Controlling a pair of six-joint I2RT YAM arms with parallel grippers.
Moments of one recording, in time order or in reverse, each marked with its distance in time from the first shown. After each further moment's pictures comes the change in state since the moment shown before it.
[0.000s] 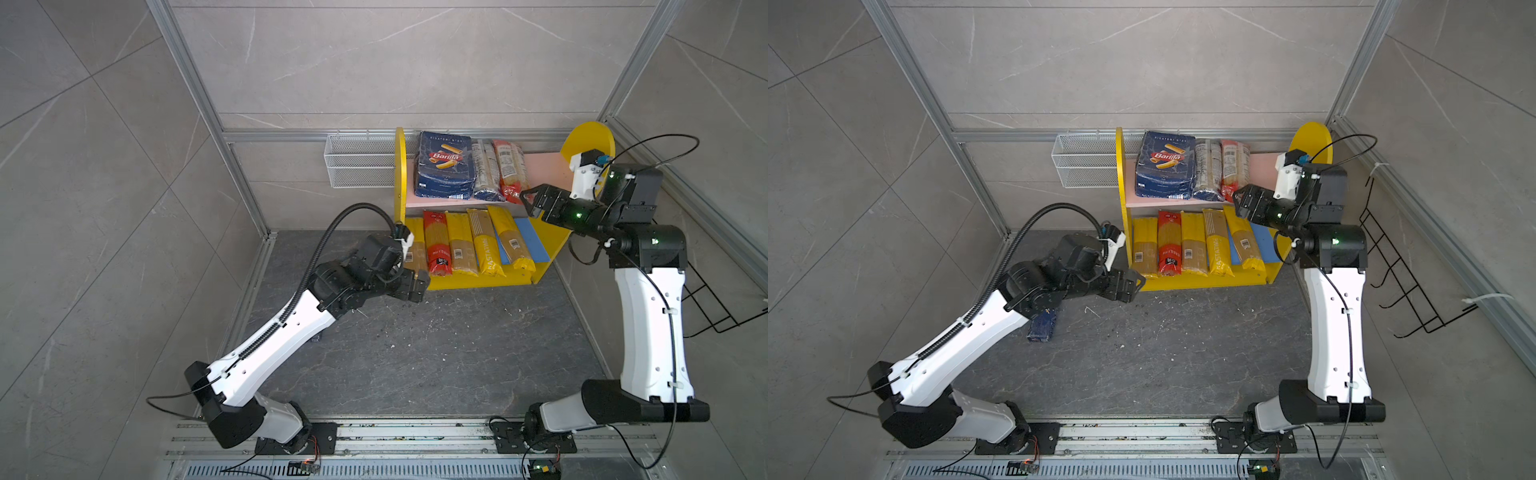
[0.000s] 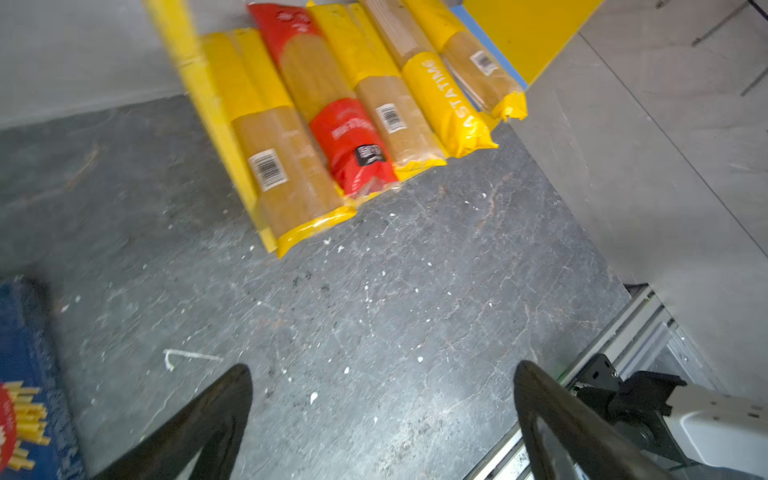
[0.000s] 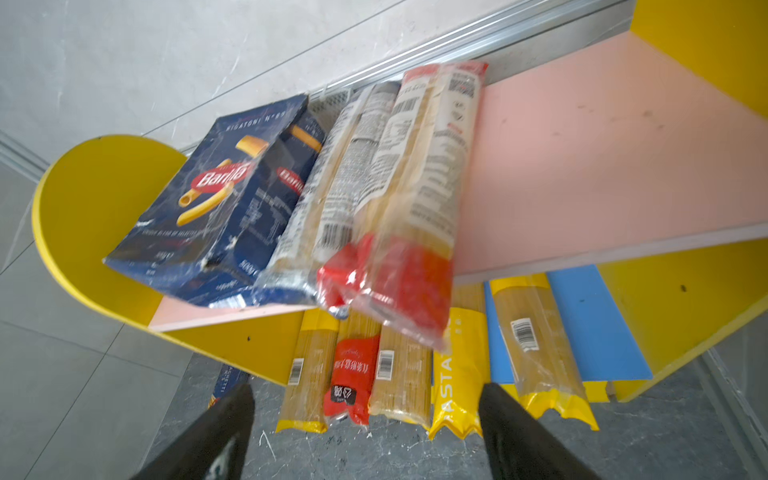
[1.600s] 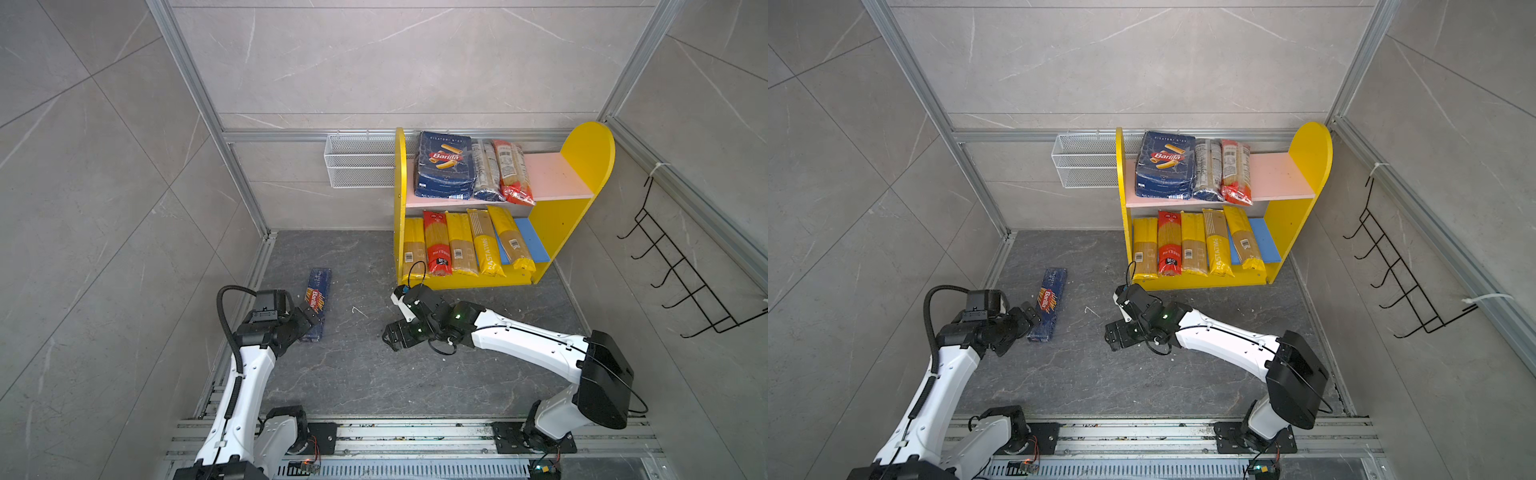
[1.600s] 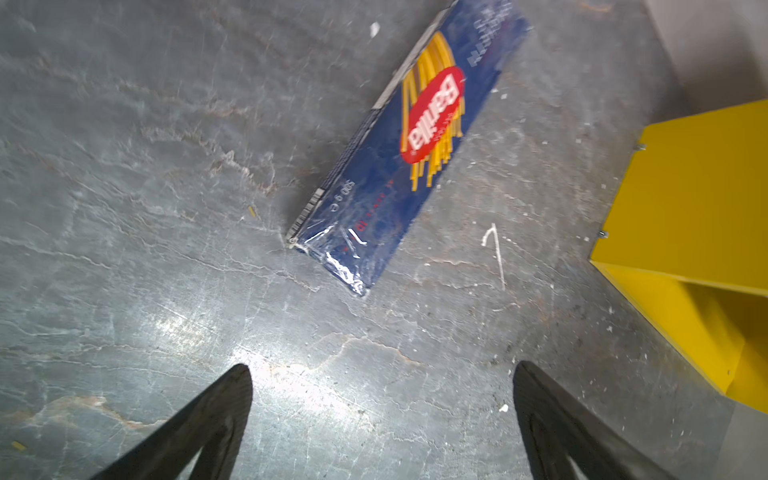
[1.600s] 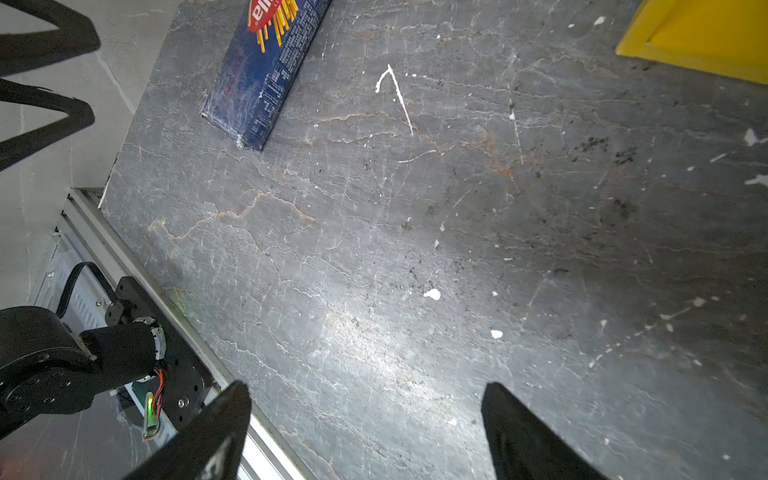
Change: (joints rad) left arm 0.872 -0.381 -0.796 0.060 0.183 -0.248; right arm 0.929 0.155 -0.835 0.475 0.167 0.218
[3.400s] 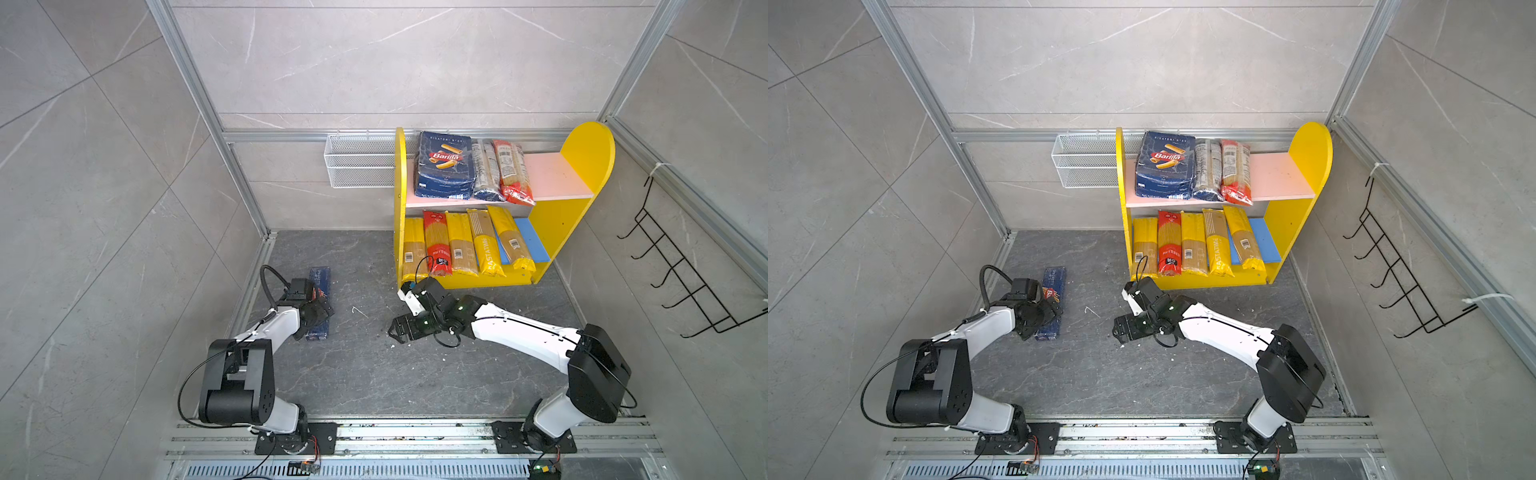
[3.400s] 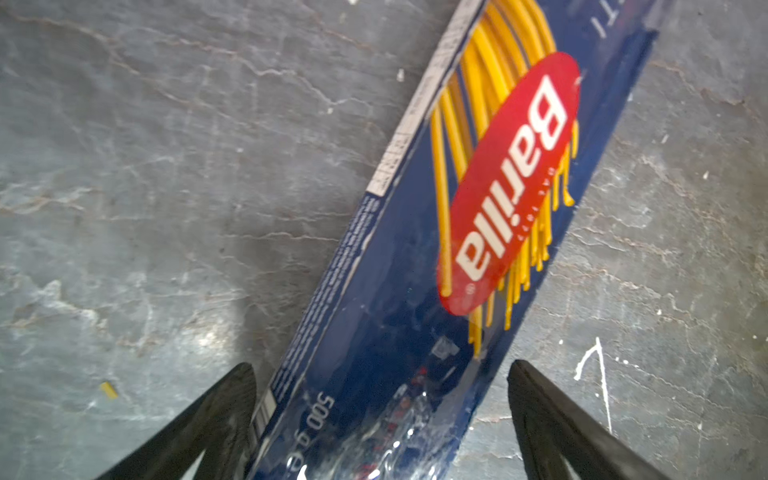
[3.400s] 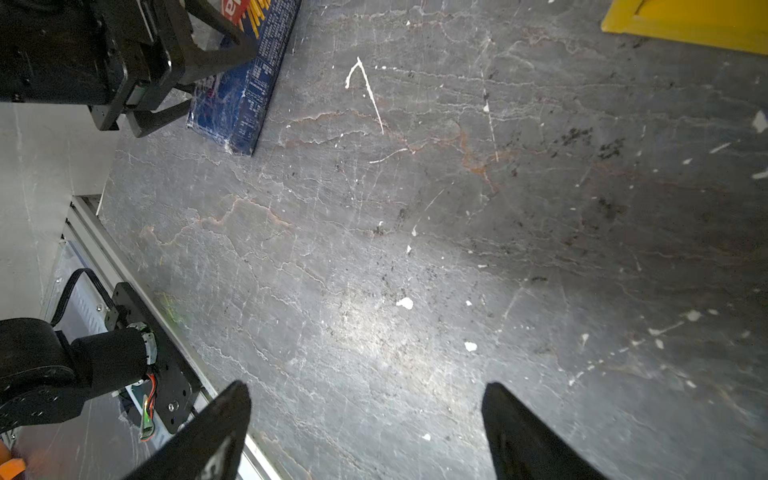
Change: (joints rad) left arm -0.133 0.510 -0.006 0.425 -0.159 0.003; right arm -0.114 0.019 -0.046 0.046 -0.113 -0.045
